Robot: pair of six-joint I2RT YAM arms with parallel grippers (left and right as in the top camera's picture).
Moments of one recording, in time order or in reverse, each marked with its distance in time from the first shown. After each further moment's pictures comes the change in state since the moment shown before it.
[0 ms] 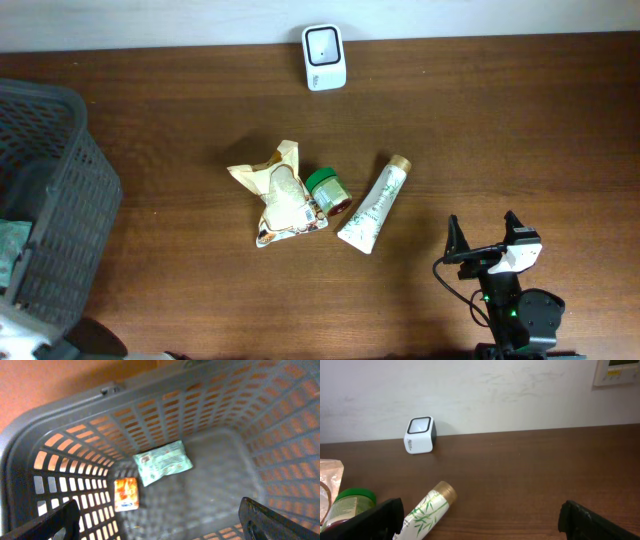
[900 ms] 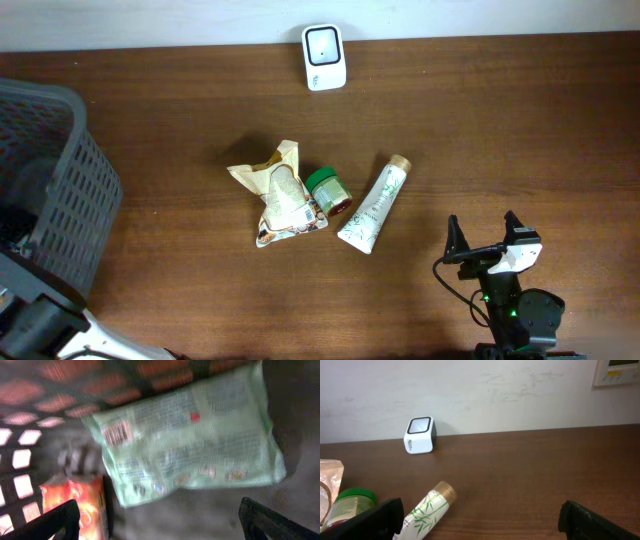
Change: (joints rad) left arm 0.008 0.323 -0.553 0.446 -0.139 -0.082; right arm 0.000 0.000 0.000 0.000 0.000 0.000
